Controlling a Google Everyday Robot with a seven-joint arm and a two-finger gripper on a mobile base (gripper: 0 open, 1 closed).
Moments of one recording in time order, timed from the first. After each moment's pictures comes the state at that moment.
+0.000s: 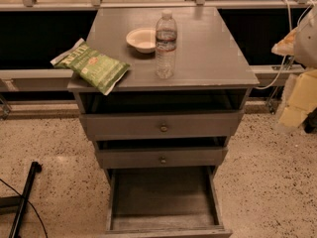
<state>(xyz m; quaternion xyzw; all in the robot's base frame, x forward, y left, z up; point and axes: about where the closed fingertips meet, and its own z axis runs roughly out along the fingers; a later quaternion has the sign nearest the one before) 0.438 -0.217 0.976 -0.60 0.78 -0.03 0.16</state>
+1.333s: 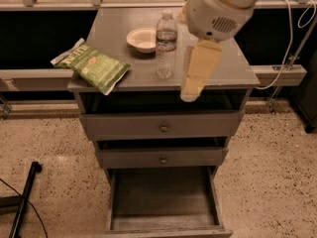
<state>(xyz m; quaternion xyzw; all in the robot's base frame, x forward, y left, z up) 0.494 -0.051 1.001 -0.71 0.67 -0.02 0.23</state>
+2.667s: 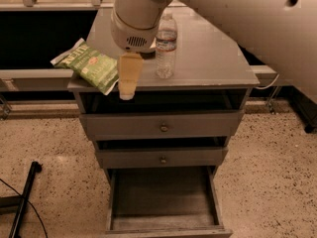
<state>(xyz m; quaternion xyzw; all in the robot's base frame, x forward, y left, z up) 0.561 0.082 0.948 -0.75 0.62 -0.03 0.24</state>
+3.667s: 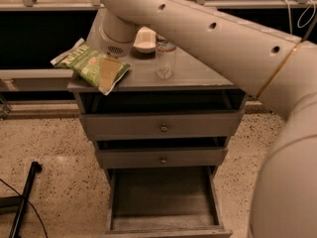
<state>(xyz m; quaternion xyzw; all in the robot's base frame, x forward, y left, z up) 0.658 0.147 0.894 -0.70 0.65 0.00 0.30</state>
